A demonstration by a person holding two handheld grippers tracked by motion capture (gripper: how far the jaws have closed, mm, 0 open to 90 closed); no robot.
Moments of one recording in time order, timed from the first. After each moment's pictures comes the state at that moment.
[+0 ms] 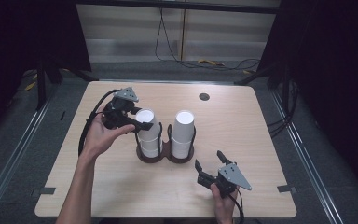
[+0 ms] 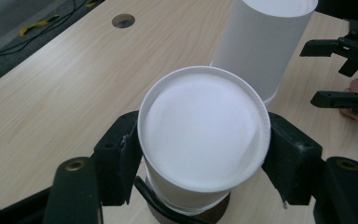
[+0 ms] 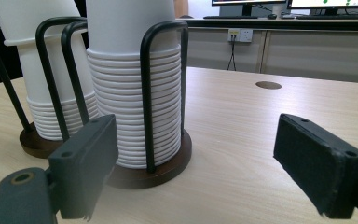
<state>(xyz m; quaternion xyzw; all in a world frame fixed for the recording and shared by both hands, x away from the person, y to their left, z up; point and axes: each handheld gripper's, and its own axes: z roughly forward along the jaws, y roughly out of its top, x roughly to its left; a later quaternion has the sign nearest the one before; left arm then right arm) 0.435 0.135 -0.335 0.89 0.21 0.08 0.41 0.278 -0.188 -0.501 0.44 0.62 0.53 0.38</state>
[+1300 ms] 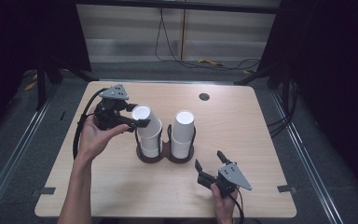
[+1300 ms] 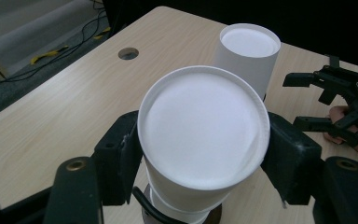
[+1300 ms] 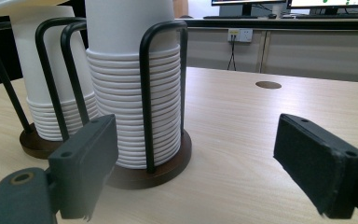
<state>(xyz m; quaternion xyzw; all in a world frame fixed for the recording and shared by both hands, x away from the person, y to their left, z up) 0.417 0.151 -0.322 0.85 0.21 0.09 0.47 0.278 -0.188 -0.501 0.44 0.62 0.53 0.38</state>
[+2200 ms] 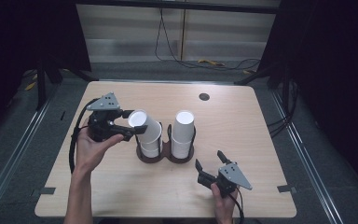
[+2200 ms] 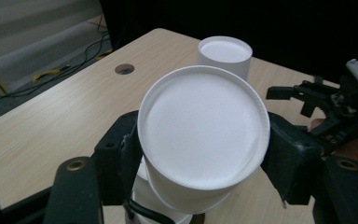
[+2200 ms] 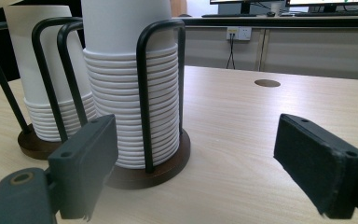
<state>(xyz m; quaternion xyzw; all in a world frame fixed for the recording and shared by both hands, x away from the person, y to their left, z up) 0.388 0.164 -0.330 0.82 0.21 0.10 0.52 0.279 -0.189 -0.501 0.45 0.62 0.53 0.38</state>
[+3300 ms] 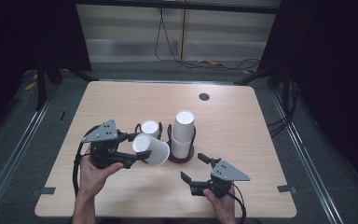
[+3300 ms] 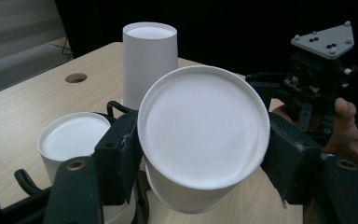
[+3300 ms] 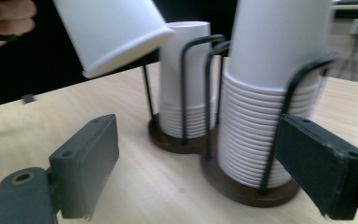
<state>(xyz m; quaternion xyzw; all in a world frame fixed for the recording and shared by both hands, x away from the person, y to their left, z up) 0.340 0.159 -0.373 0.80 0.18 0.06 0.57 0.272 -0.169 -0.465 0.32 0.71 0.58 0.23</state>
